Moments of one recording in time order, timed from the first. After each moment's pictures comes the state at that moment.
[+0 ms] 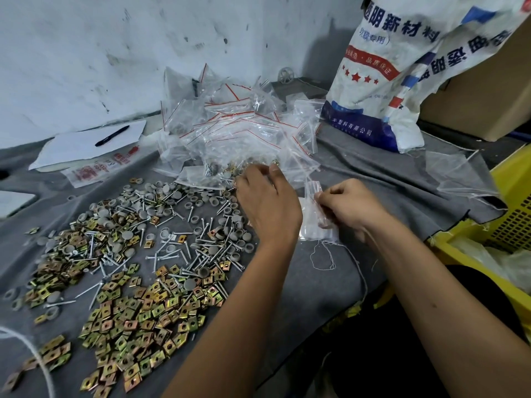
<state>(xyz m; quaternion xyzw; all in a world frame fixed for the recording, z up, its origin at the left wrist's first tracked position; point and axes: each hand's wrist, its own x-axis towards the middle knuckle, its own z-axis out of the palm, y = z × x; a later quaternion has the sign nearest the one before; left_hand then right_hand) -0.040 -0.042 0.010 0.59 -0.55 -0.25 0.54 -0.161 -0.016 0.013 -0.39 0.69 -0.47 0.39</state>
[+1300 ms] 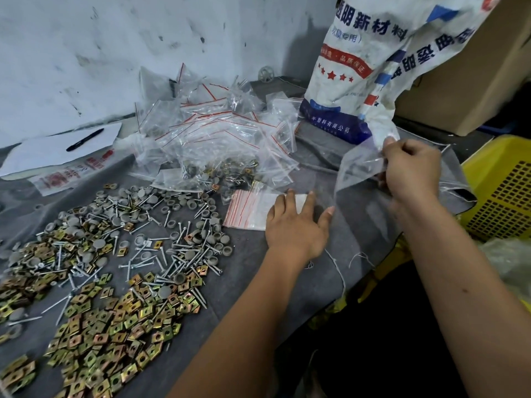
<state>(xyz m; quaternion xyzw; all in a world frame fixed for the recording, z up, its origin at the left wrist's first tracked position) -0.083 -0.034 -0.035 0.50 -0.85 -0.16 0.07 -0.249 0.003 0.043 -0.24 0.71 -0.64 0.15</state>
